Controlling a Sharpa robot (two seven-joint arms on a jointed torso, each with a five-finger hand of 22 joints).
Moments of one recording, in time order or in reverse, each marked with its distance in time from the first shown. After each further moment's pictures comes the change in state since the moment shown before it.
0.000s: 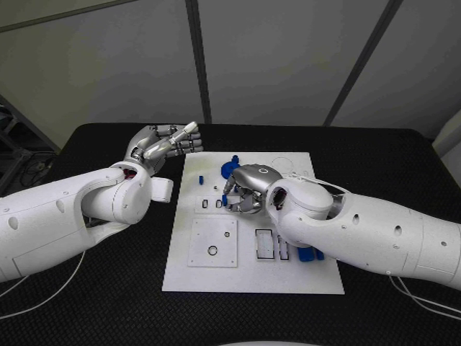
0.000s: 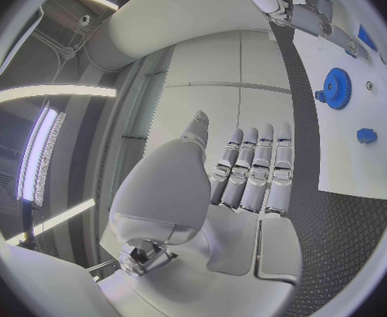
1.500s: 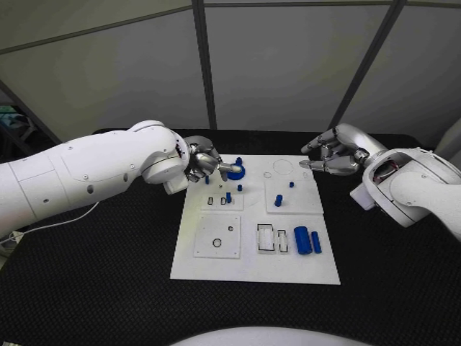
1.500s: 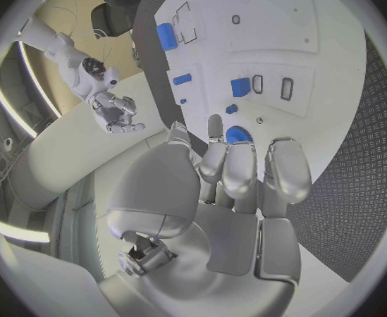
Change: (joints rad) left arm 0.186 0.232 -0.119 -0.224 -0.747 0.486 -0.889; left_hand -0.187 0.014 -0.190 0.167 -0.004 0.101 -0.191 0.393 0.372 0.405 -0.215 1.142 1.081 0.490 -0.243 1.147 1.020 -0.085 0.567 -0.241 1.050 1.012; right arm 0.054 -0.408 0.045 0.134 0.529 -0.212 0.158; right_hand 0.105 0.004 -0.071 0.105 0.005 0.034 -0.016 0.070 0.018 -0.074 -0.013 -0.085 -0.142 0.003 -0.001 -0.096 0.000 0.039 -0.118 -0.004 -0.132 -0.138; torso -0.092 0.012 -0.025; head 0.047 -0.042
